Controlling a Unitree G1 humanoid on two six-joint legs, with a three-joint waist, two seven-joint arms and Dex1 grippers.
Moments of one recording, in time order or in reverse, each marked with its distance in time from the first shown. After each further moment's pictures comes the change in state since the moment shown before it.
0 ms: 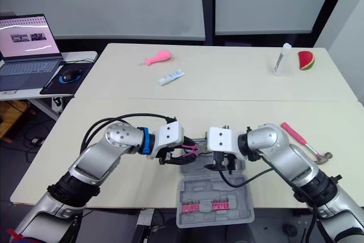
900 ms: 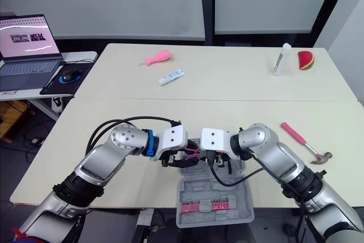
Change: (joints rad) left arm 0.000 -0.007 -0.020 0.015 0.025 -0.017 -0.018; right arm -0.048 0.082 0.017 0.057 -0.024 0.063 0.033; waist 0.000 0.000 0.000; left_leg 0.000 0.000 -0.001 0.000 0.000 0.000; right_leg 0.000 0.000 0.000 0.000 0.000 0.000
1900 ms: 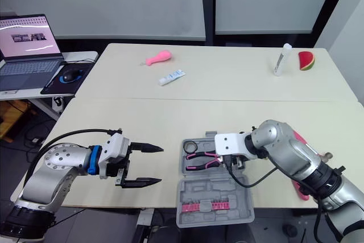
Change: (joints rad) left arm 0.378 0.168 0.404 0.015 -0.318 -0.314 -0.220; right arm -0.022 -0.172 0.068 -0.015 -0.107 -0.030 0.136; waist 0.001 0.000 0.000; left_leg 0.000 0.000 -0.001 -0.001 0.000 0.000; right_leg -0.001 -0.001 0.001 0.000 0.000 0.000
